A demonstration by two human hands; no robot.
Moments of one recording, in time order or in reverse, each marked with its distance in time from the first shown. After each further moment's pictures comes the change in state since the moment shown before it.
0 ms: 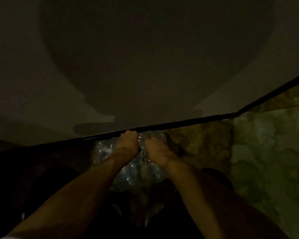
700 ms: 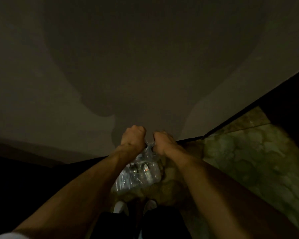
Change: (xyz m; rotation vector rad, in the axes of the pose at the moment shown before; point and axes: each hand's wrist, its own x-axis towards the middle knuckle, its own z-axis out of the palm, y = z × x) left_hand -0.229 0.126 -0.351 0.085 0.122 0.145; right_hand -0.252 -0.064 -0.320 0.151 0.115 0.124
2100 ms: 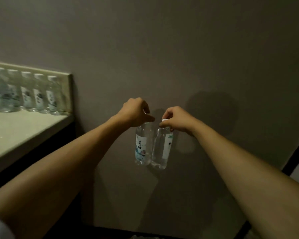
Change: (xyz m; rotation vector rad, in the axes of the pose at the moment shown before) left_hand -0.420 -0.015 -0.310 -0.172 0.816 0.021; right_hand -0.399 -0.193 -0.212 0.276 0.473 -0.740
